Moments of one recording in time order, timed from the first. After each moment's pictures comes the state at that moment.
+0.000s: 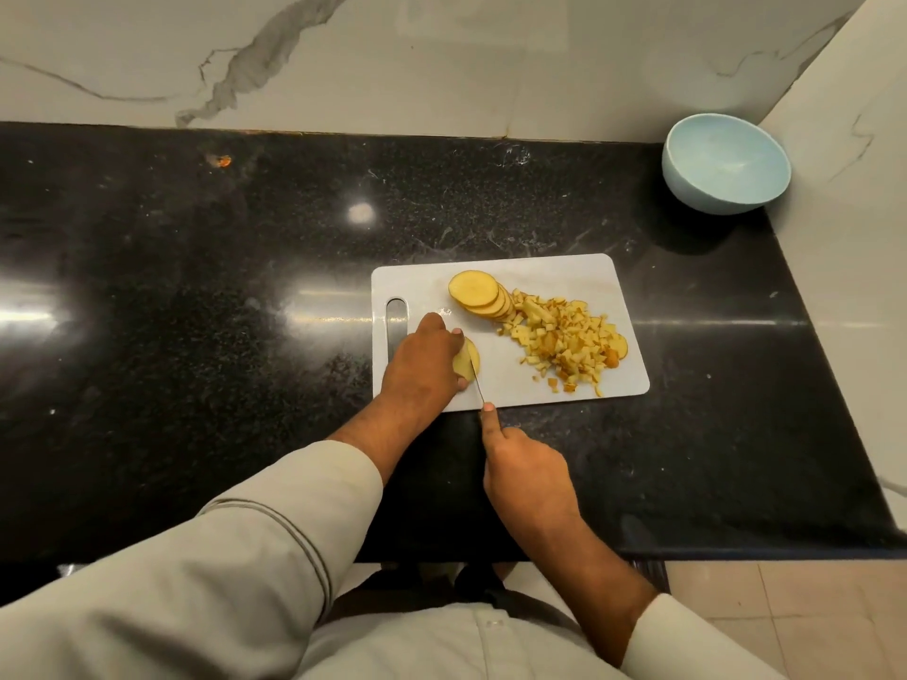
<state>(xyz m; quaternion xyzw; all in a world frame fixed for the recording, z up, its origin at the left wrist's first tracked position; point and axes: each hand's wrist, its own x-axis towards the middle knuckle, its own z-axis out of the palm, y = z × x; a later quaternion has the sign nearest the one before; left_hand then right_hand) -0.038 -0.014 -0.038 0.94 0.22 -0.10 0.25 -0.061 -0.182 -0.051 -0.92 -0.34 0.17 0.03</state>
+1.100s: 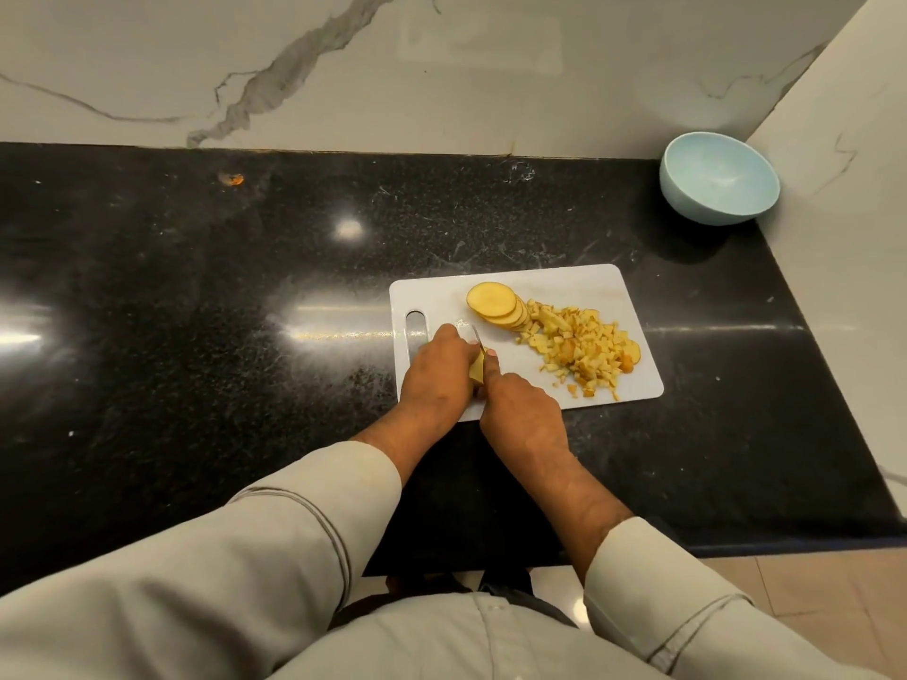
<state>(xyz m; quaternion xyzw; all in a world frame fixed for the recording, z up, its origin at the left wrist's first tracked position) -0.047 -0.007 -0.036 0.91 0.24 -0.02 0.34 -0.024 -0.118 -0.052 -0.95 -0.27 0.16 0.05</state>
